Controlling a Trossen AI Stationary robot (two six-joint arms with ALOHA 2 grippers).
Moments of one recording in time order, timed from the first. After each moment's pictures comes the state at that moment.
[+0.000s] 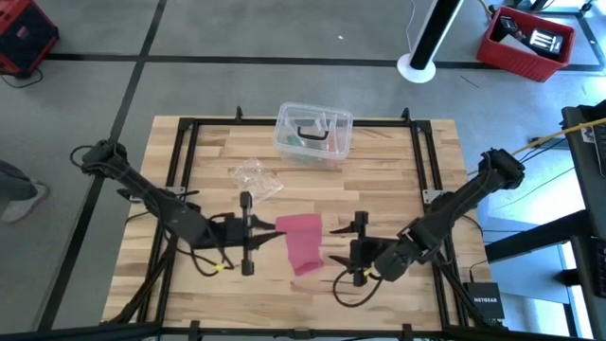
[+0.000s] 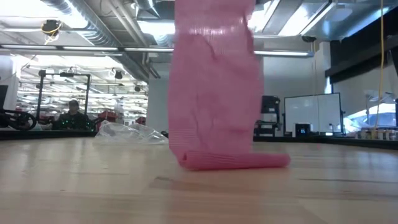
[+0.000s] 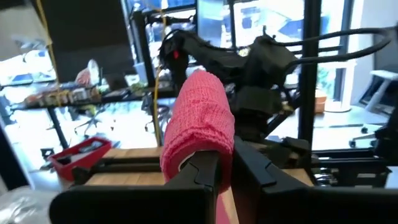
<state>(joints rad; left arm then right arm) -0.58 1.31 0.99 0.40 -0.72 0.14 0.66 1.44 1.03 -0.19 0.71 0.15</state>
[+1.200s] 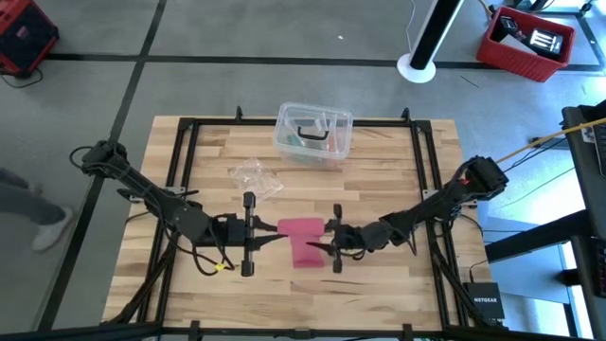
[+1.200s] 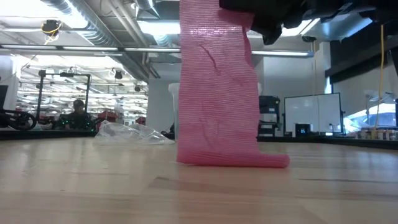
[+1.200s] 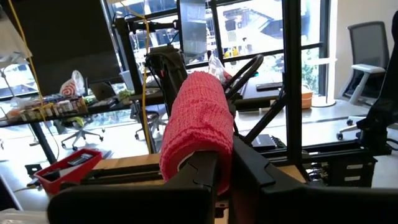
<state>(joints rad) -0.57 1.31 0.99 0.41 -0.63 0.19 0.44 1.63 0.72 0.77 0.46 0.02</state>
